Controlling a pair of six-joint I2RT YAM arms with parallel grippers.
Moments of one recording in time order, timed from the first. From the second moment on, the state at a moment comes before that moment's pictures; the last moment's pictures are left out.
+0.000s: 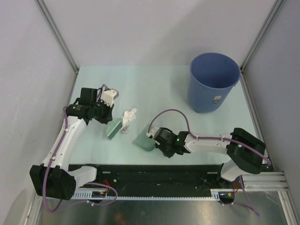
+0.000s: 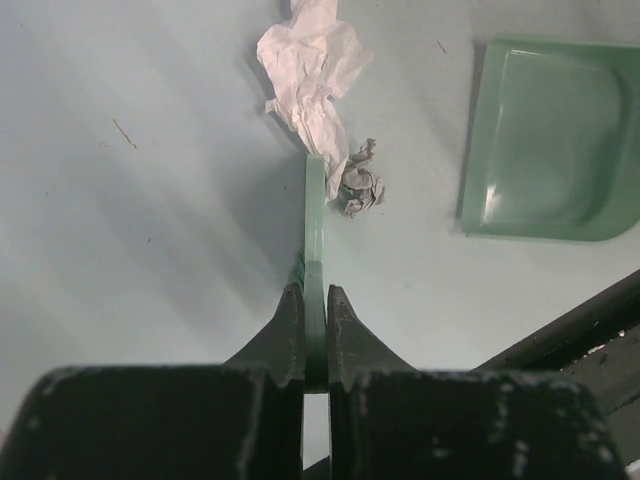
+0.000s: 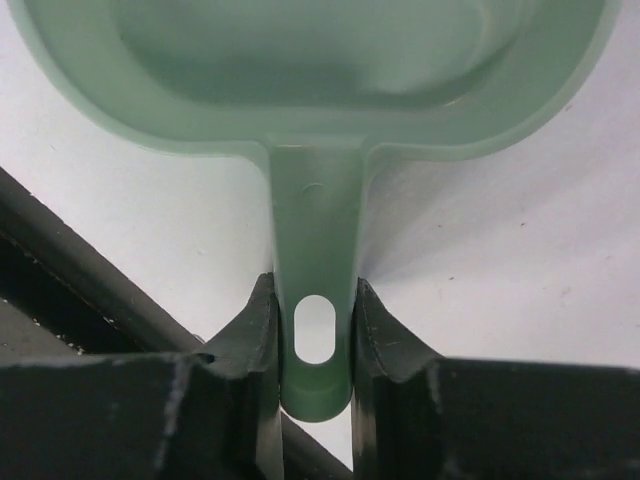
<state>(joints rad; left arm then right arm) -0.13 1.14 1.06 -0.87 0.29 0.35 1.12 1.55 0.83 -0.40 0.12 0.15</state>
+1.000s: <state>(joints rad) -0.13 1.13 1.19 -1.04 0.44 0.40 1.16 1.75 1.14 -0.65 0.16 0.08</state>
